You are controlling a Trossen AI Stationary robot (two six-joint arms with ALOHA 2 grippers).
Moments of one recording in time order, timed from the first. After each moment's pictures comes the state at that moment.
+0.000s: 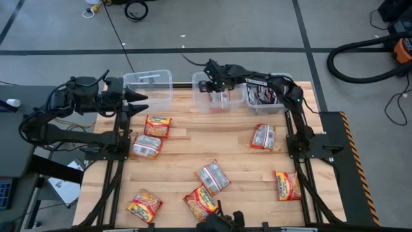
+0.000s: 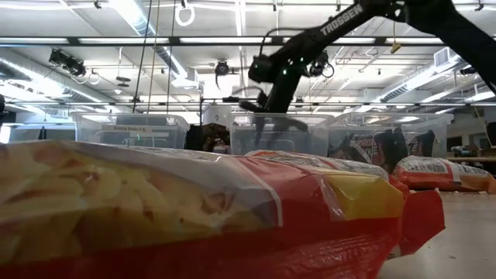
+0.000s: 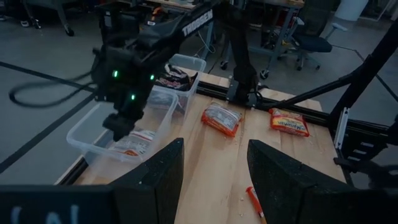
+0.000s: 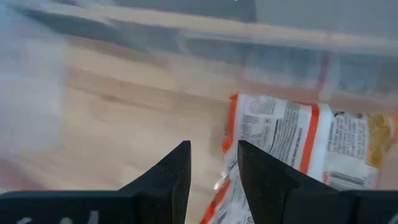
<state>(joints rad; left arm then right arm) 0.18 0.79 1.32 -0.82 -0.07 -0.15 -0.56 2.12 1.79 -0.72 0.02 0.82</state>
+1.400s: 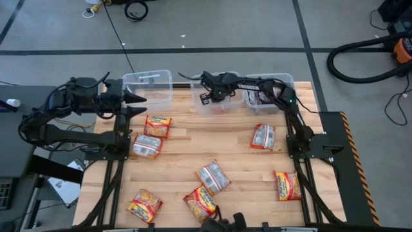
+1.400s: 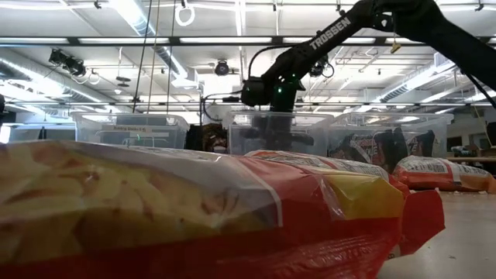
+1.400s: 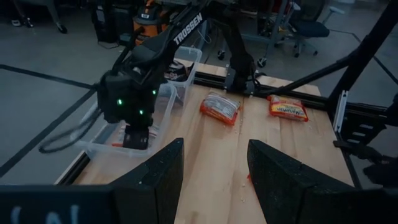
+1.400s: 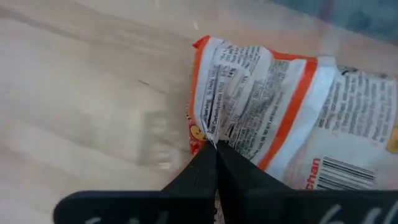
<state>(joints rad) 0.18 0.78 1.32 -0.87 -0.04 -0.11 -0.52 2.21 1.78 -0.82 0.10 0.72</state>
